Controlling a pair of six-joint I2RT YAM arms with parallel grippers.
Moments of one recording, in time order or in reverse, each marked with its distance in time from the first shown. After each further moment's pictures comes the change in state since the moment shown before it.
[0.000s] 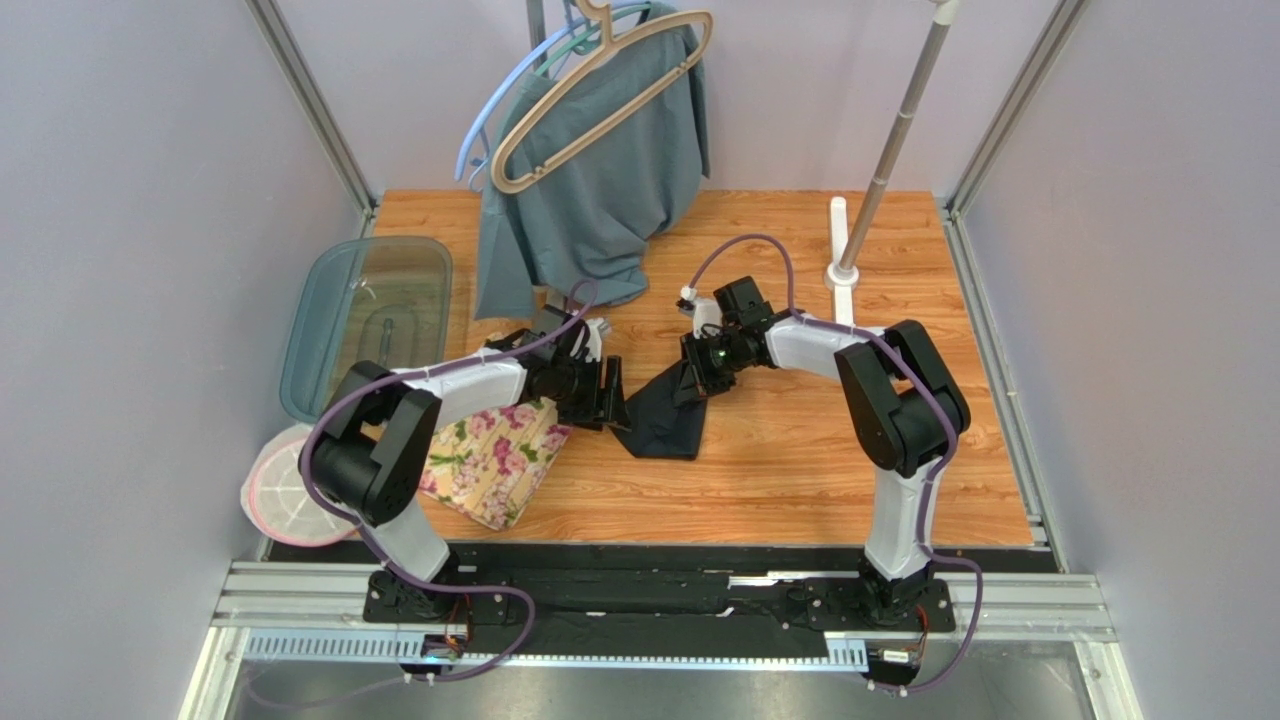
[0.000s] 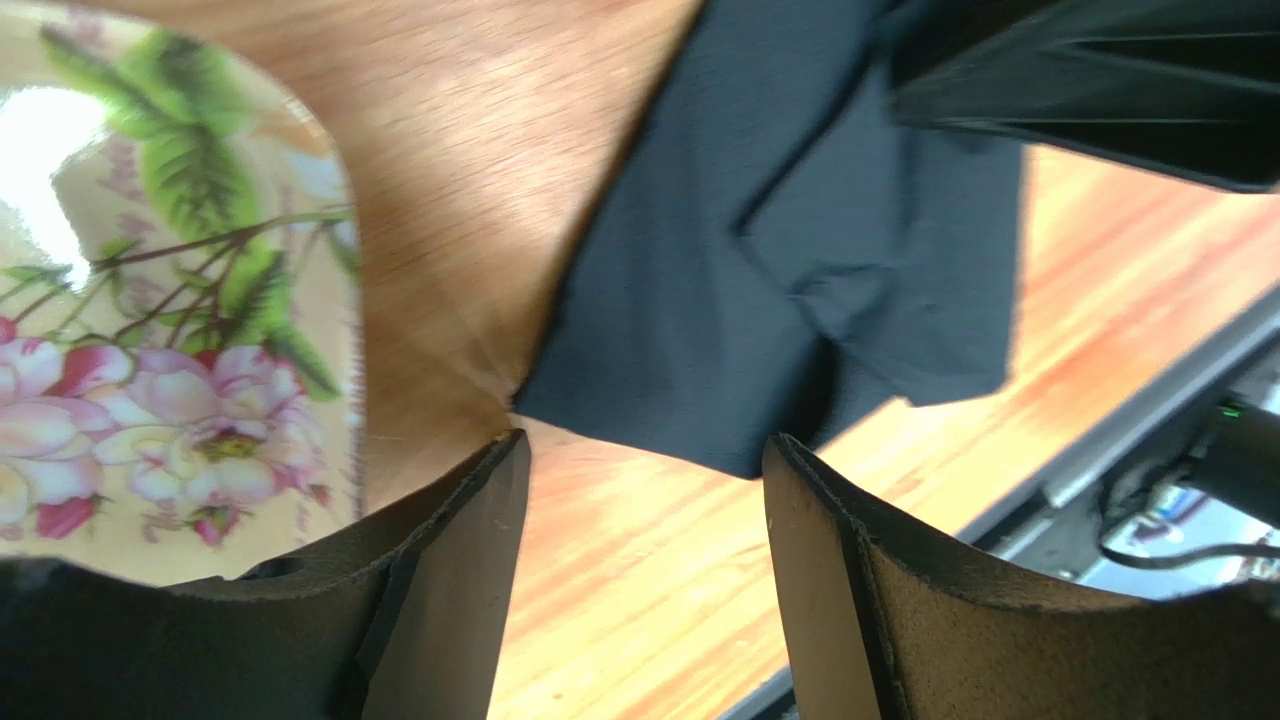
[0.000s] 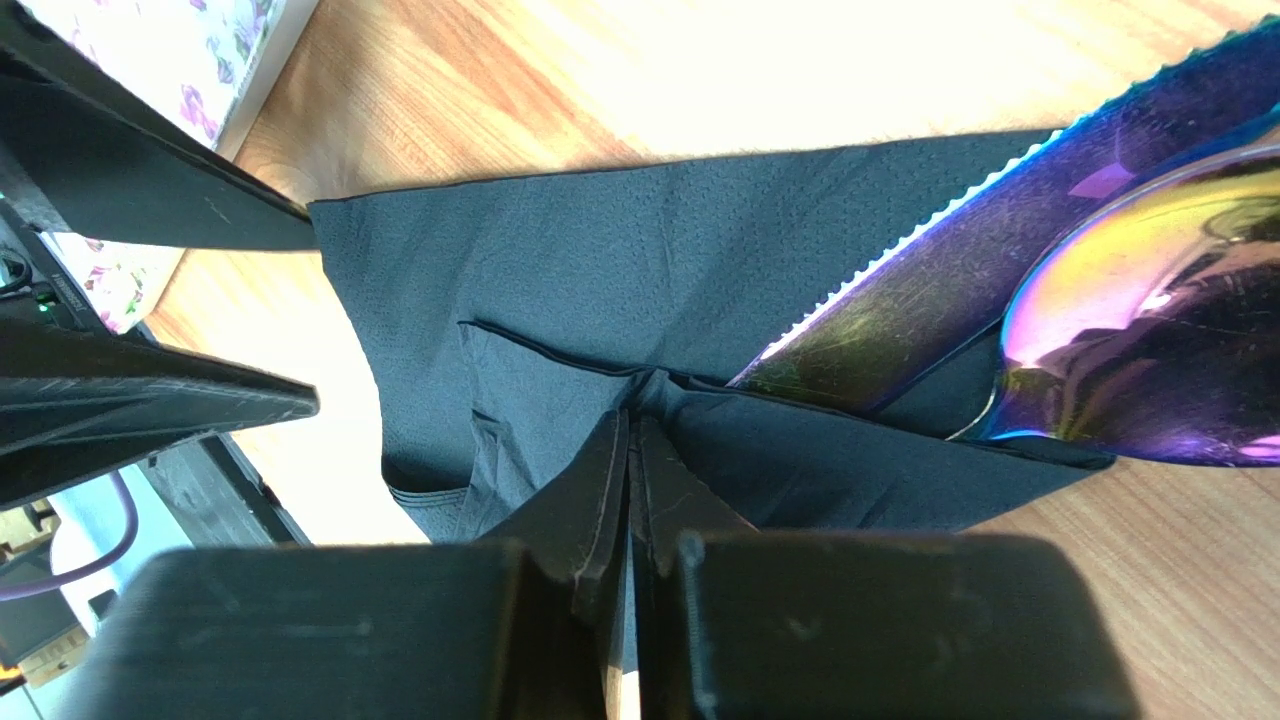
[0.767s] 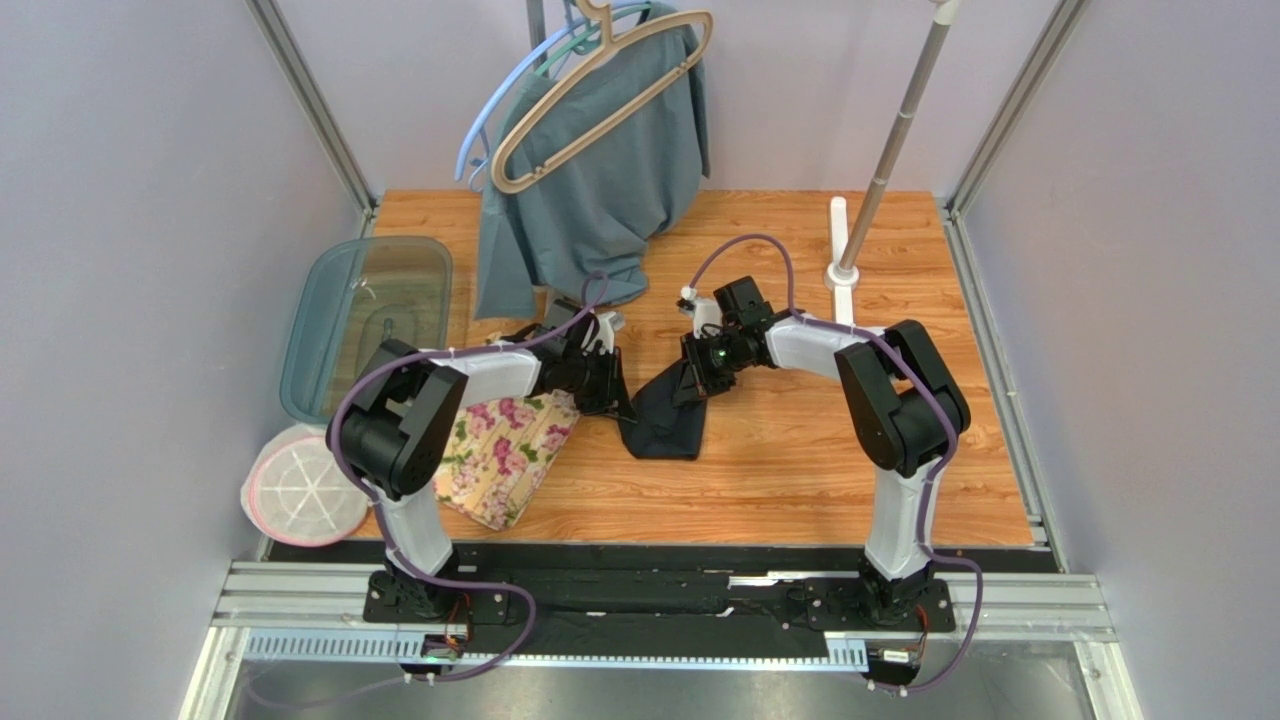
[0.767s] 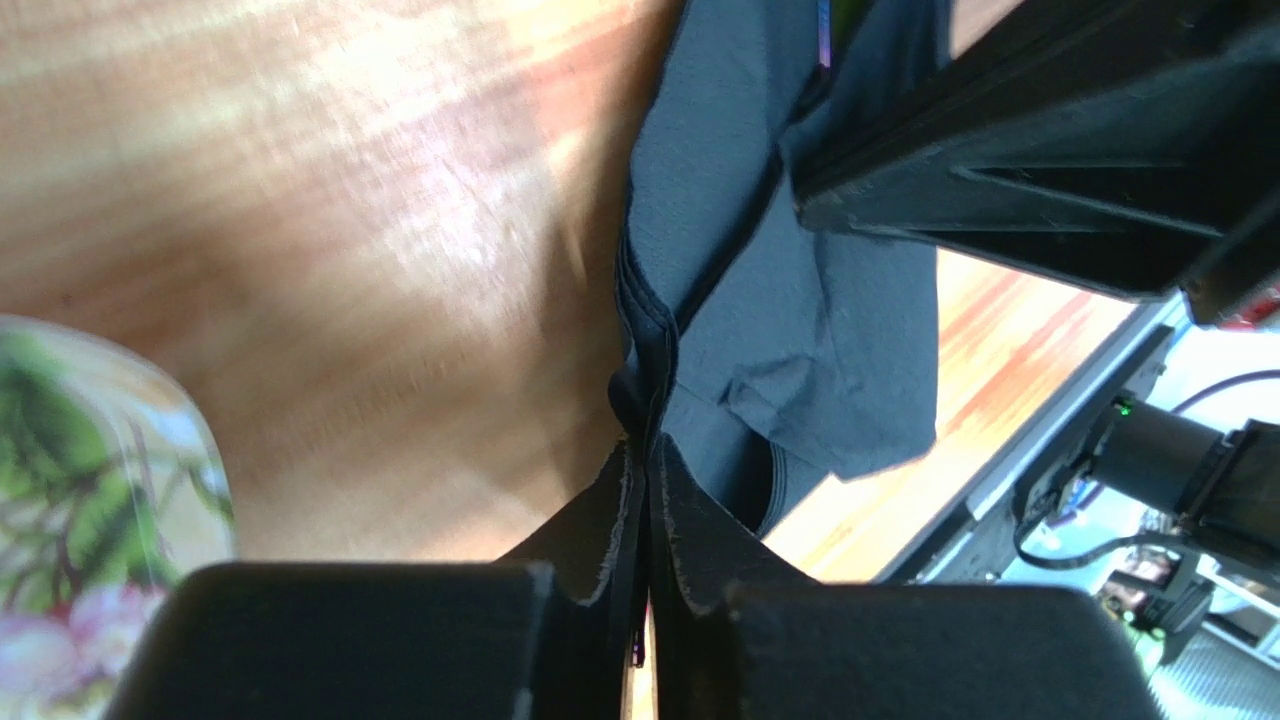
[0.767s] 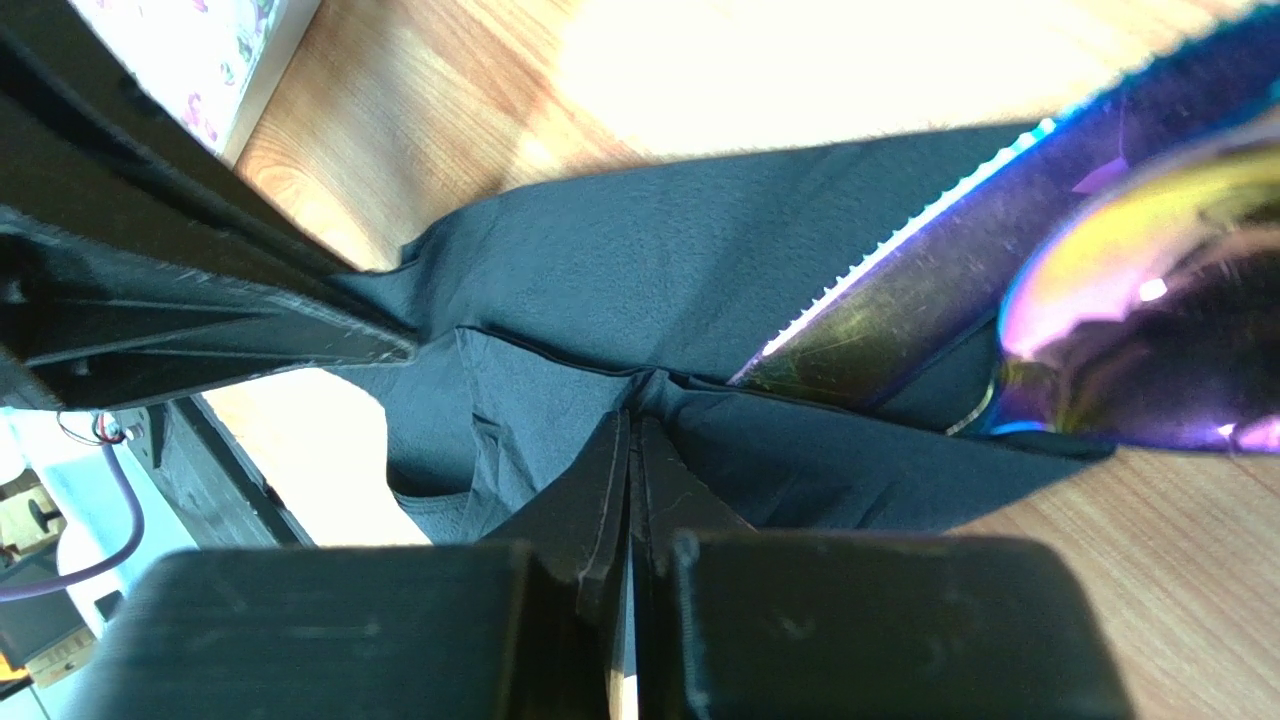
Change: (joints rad) left arm -0.001 0.153 0.061 0.125 0.114 -0.047; right arm 0.000 0.000 -0.001 0.003 -0.001 0.006
